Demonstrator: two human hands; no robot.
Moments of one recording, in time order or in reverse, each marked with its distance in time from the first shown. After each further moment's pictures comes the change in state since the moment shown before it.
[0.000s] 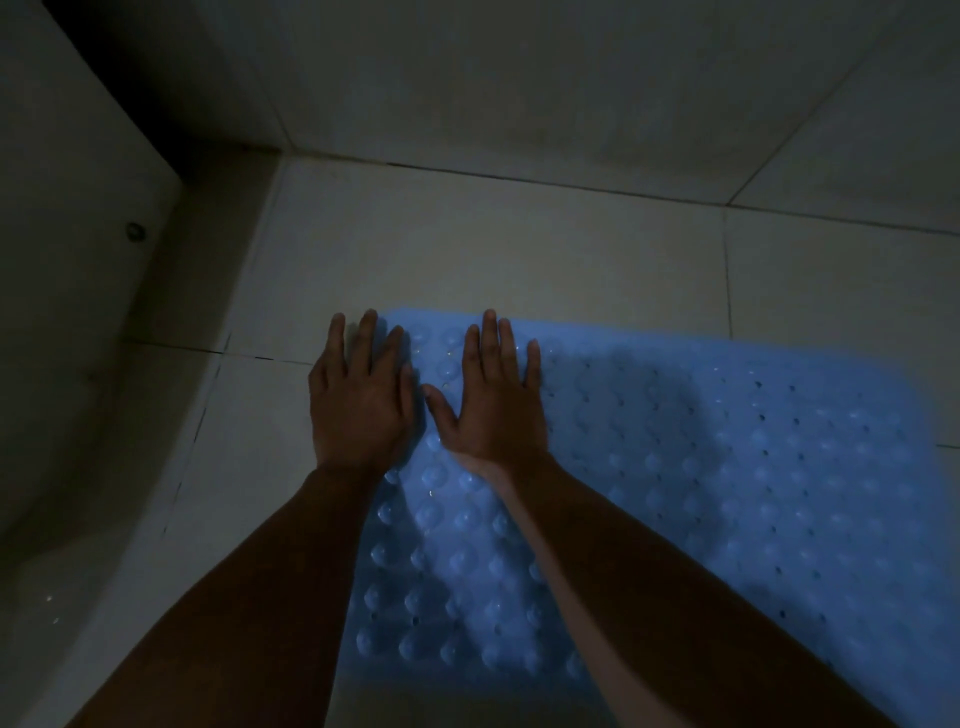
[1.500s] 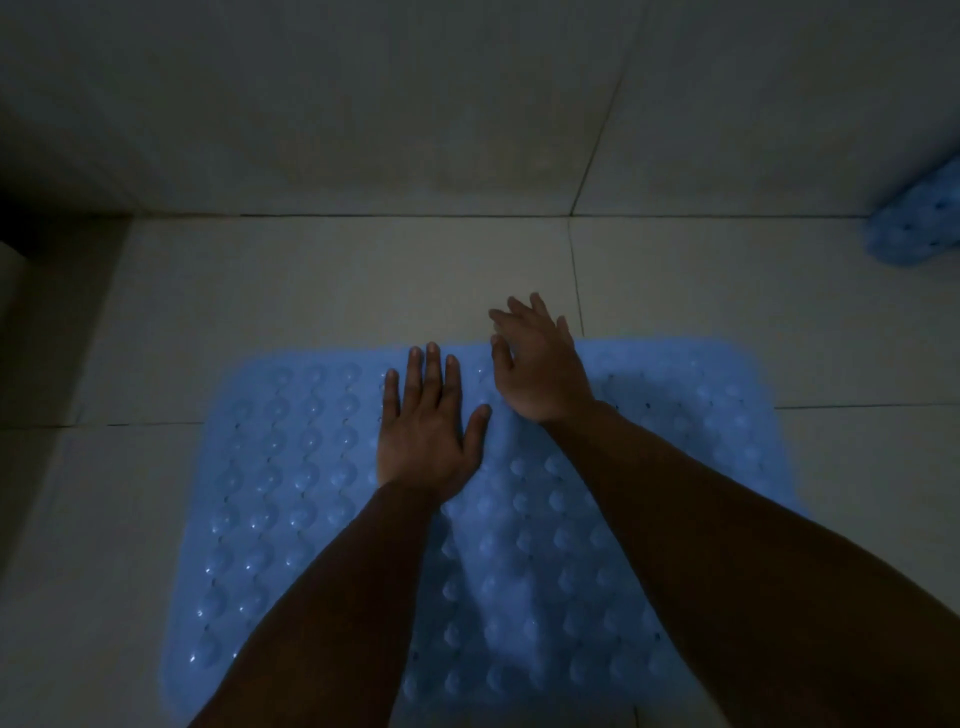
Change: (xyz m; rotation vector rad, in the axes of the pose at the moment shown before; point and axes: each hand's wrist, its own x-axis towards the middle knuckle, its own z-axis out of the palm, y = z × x) left_hand -0.007 0.191 0.052 0.061 -0.259 0.252; right_hand -0.006 0.182 -0.099 0.381 0.076 0.191
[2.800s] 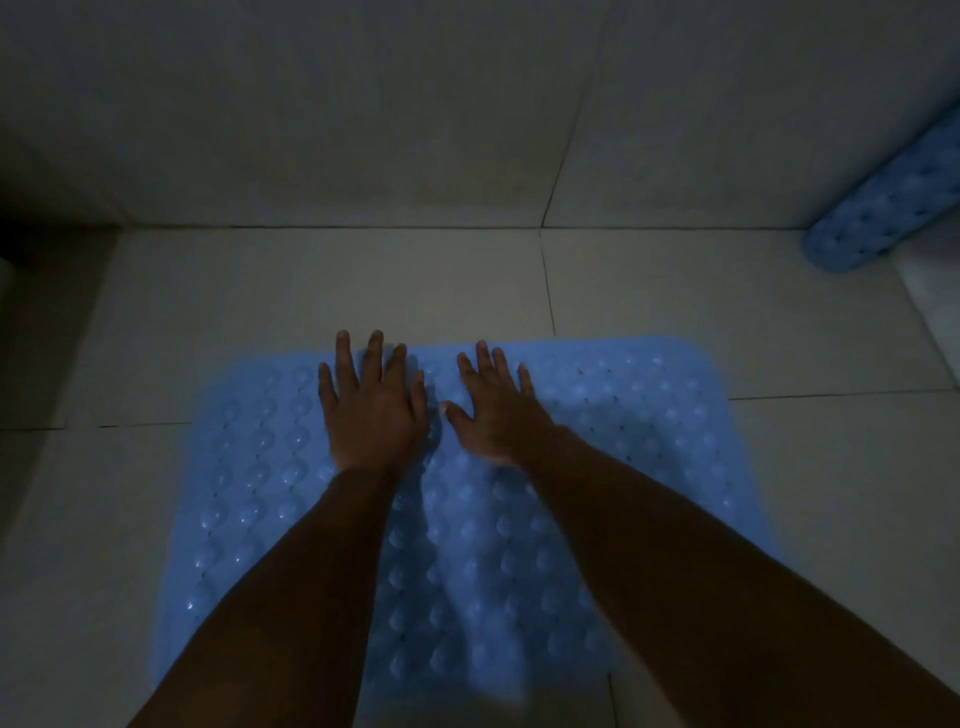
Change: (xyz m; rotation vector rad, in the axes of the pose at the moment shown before) left_hand -0.005 -0.018 -0.036 -0.054 0.222 -0.167; right_hand -0.041 -0.002 0.022 -0.241 -0.358 0.016
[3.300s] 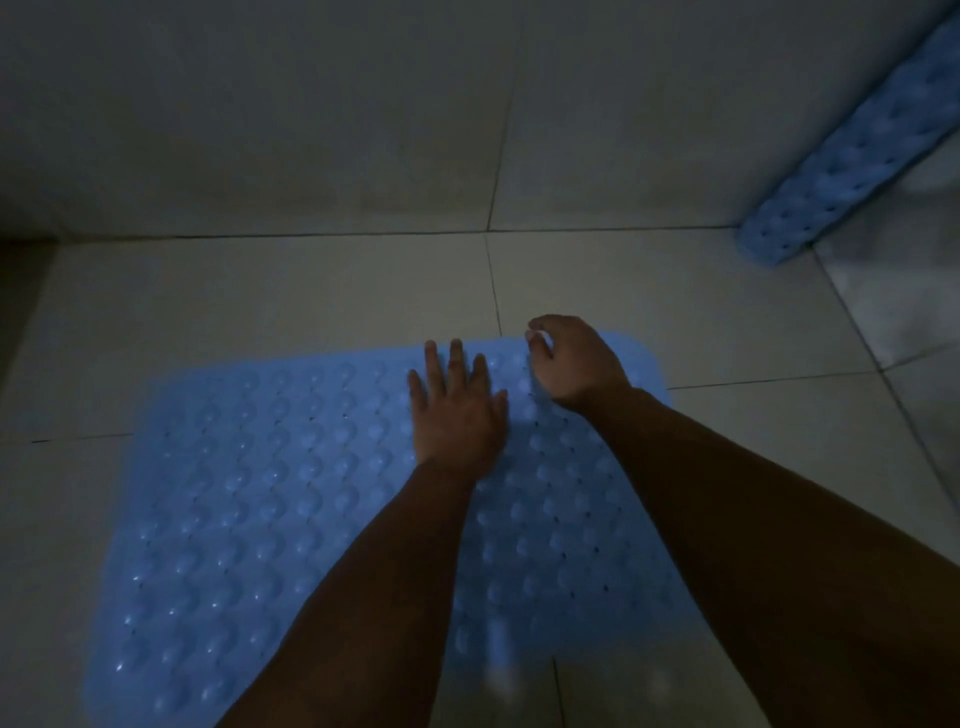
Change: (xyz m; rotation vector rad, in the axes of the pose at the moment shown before) left_hand -0.019 0.139 0.016 -0.043 -0.212 0.192; right_hand -0.044 0.108 -0.091 0.200 0.365 0.144
